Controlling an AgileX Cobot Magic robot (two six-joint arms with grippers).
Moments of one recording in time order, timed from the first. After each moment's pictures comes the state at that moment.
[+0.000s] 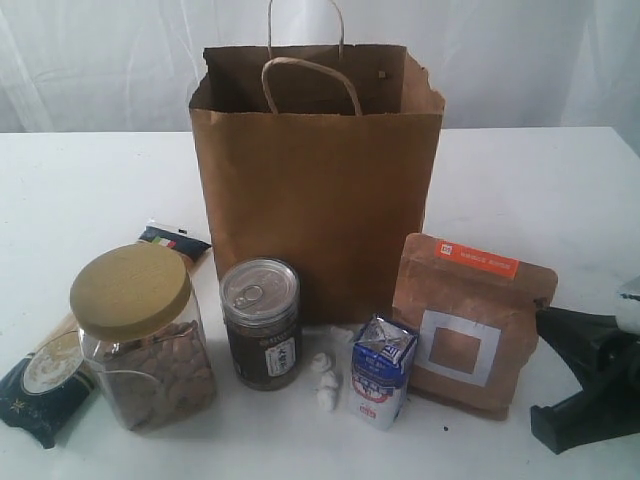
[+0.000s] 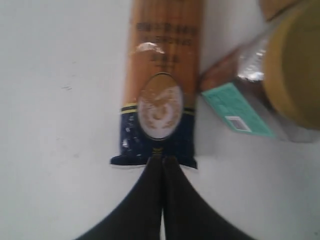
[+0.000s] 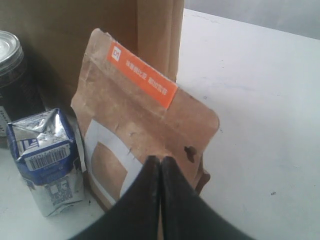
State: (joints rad) left arm 0.07 1.11 -0.91 -0.33 1.10 0.58; right arm 0.31 0.77 -0.15 -0.76 -0.18 0.66
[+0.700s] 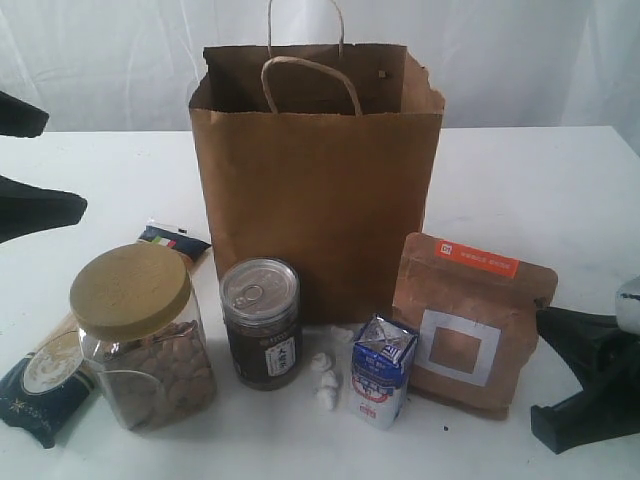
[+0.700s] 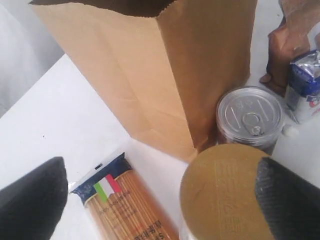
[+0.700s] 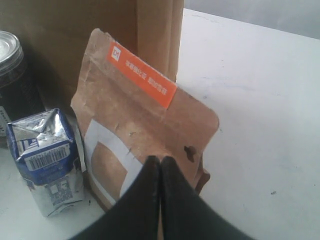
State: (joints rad) left arm 0.07 1.11 -0.88 -1.03 0.97 1.68; right arm 0.31 0.77 -0.15 -0.76 -0.18 0.67
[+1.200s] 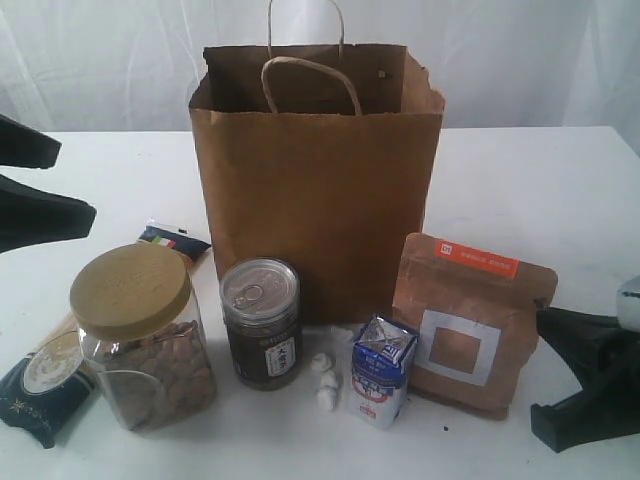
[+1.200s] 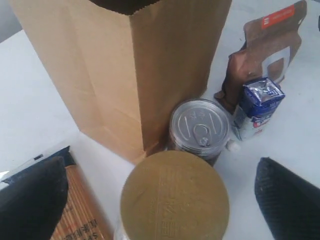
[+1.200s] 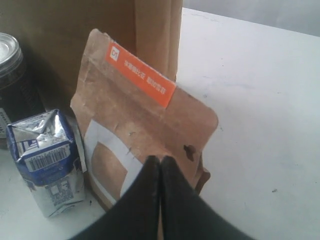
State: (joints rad) left arm 0.07 1.11 -0.88 -1.03 1.08 1.47; right arm 0.31 0.77 -0.15 -0.76 -0.17 0.69
